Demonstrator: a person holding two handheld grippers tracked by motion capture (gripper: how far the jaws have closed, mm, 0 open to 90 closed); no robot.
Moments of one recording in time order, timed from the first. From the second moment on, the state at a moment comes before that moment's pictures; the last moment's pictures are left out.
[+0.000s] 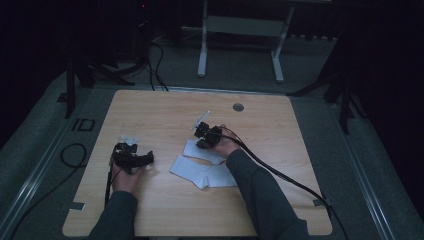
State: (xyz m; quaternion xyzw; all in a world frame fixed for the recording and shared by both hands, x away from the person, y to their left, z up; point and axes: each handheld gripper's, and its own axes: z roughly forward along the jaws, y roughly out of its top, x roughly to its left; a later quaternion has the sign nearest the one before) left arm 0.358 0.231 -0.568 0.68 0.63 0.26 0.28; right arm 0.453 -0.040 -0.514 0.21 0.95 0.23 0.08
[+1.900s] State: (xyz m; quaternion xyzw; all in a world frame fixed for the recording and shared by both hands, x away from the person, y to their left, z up) left arm 0.358 0.231 -0.568 0.68 0.63 0.26 0.28; right arm 0.432 -0.202 -0.467 0.30 0.91 0.23 0.16
